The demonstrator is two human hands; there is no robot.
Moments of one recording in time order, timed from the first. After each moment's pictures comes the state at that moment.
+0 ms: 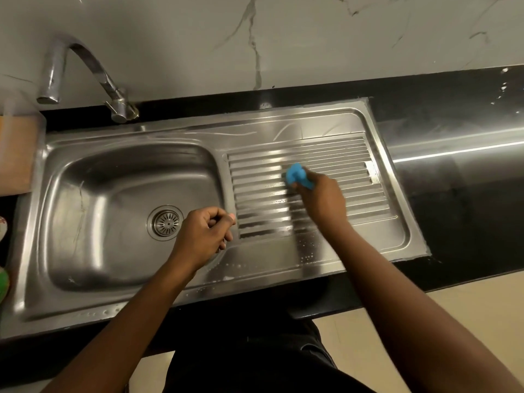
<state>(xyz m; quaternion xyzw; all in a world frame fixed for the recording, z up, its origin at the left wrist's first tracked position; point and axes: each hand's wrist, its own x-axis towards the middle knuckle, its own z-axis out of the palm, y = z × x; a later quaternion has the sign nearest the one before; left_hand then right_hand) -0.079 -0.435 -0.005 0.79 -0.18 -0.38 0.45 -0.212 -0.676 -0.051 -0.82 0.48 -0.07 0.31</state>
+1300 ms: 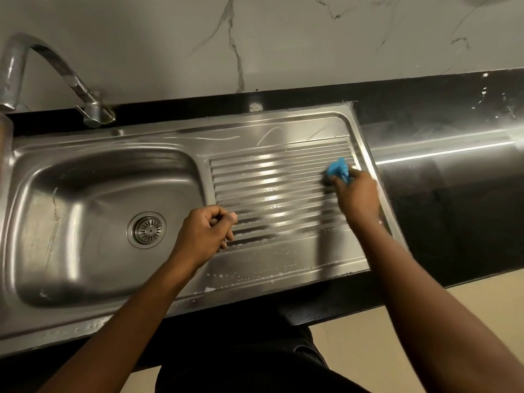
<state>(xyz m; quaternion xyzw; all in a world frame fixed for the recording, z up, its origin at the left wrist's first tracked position) -0.086 -0.475 -0.011 0.78 -0.20 -0.39 0.45 -0.264 -0.753 -0.035 -0.74 0.58 -0.12 0.32</state>
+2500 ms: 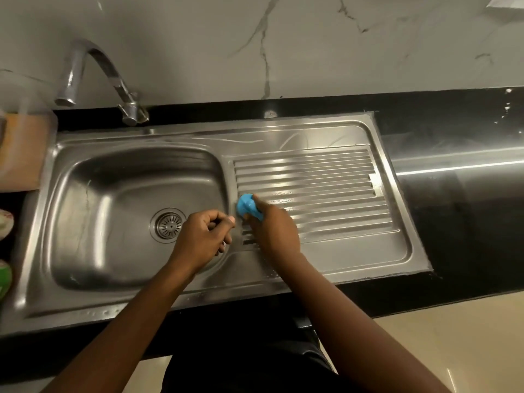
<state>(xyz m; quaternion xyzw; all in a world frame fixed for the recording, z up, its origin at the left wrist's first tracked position) -0.071 -0.430 -0.001 0.79 -0.17 -0.36 0.46 -0.168 -0.571 -0.053 -0.86 0.39 -0.02 0.33</state>
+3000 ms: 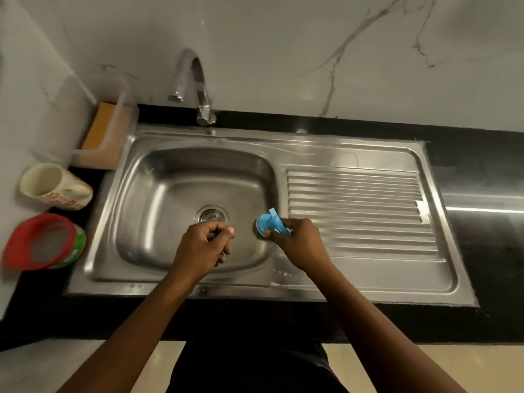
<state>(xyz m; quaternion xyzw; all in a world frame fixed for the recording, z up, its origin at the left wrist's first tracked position) -0.039 -0.321 0.000 0.81 -0.09 -0.31 0.49 -0.145 -0.520 -0.027 -0.81 0.36 0.02 0.45</state>
